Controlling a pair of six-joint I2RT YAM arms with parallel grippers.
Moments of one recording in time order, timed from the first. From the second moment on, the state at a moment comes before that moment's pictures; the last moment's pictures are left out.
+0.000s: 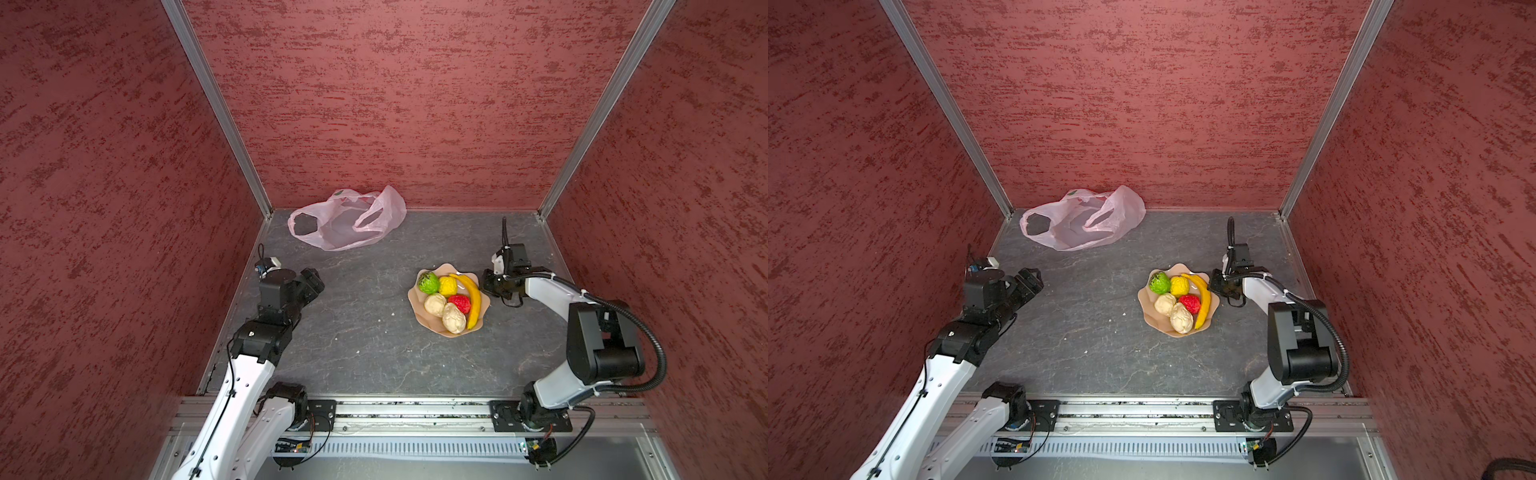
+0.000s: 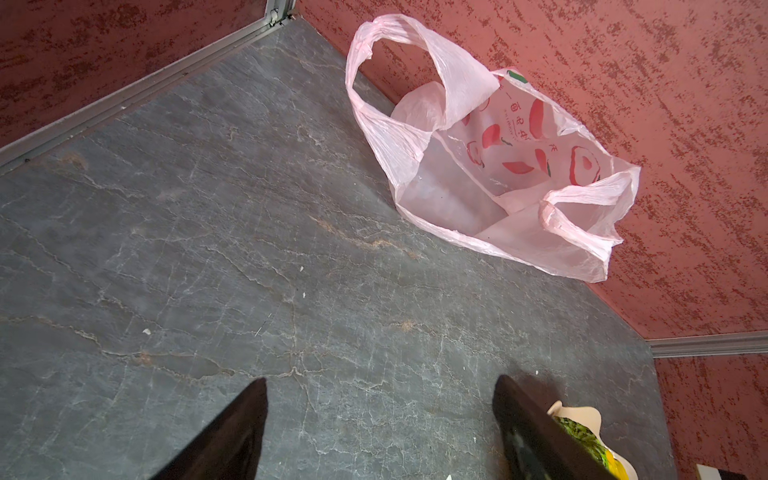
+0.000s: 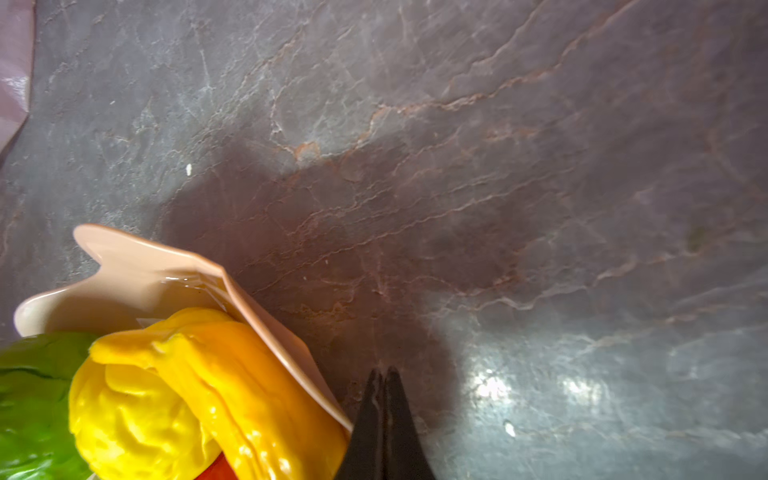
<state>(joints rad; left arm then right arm) -0.15 0.73 0.75 -0.58 -0.17 -0.75 0.05 1.60 0.93 -0.41 -0.28 0.42</state>
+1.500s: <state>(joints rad) -0.03 0.58 0.66 -0.62 -0.02 -0.75 0.55 1.68 0.87 -0.19 -0.27 0.81</state>
